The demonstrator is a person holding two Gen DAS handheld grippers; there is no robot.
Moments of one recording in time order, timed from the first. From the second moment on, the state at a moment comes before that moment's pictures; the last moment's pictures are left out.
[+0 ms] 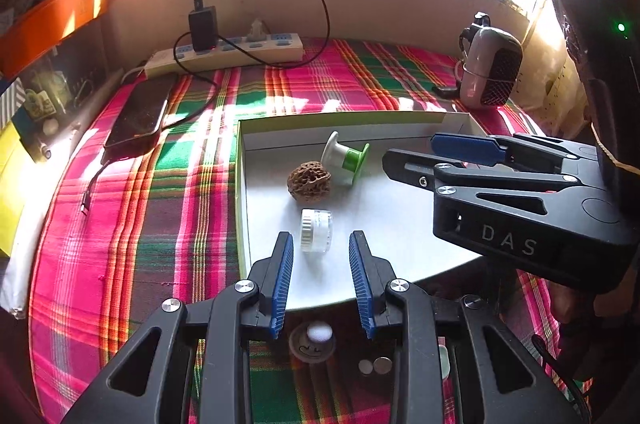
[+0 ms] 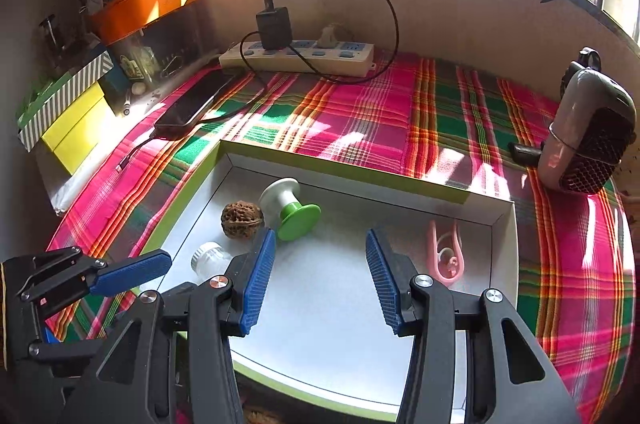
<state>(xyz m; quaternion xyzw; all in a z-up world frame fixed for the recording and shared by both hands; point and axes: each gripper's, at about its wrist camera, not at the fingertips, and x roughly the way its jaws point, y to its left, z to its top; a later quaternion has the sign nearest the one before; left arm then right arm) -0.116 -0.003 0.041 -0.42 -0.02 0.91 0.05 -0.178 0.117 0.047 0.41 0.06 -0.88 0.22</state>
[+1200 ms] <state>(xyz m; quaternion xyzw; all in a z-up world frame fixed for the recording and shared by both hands) -0.048 -0.044 0.022 -0.42 -0.09 0.90 0.05 -0.076 0.175 0.032 0.42 0.01 -0.90 0.15</state>
